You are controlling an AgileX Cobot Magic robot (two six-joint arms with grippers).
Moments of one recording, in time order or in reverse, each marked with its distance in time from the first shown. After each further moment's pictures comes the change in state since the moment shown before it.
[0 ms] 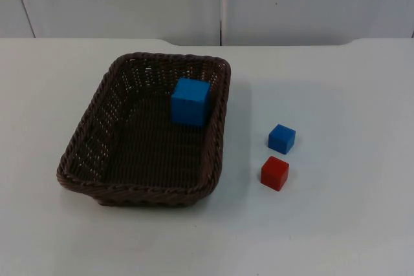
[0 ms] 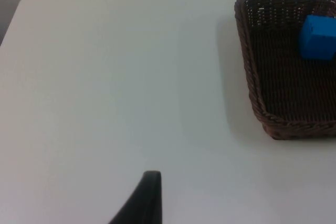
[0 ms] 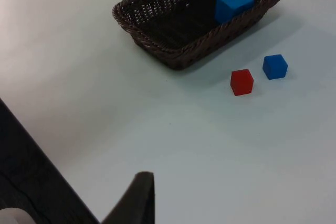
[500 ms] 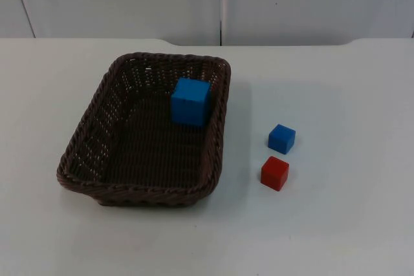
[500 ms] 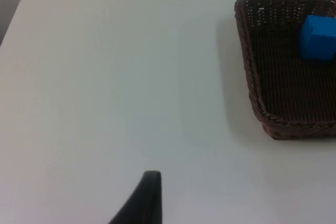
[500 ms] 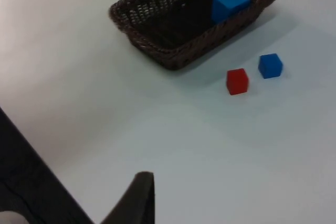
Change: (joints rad) right arm -0.024 0.000 0.000 0.000 0.000 0.000; left arm 0.000 0.000 0.000 0.000 0.000 0.000
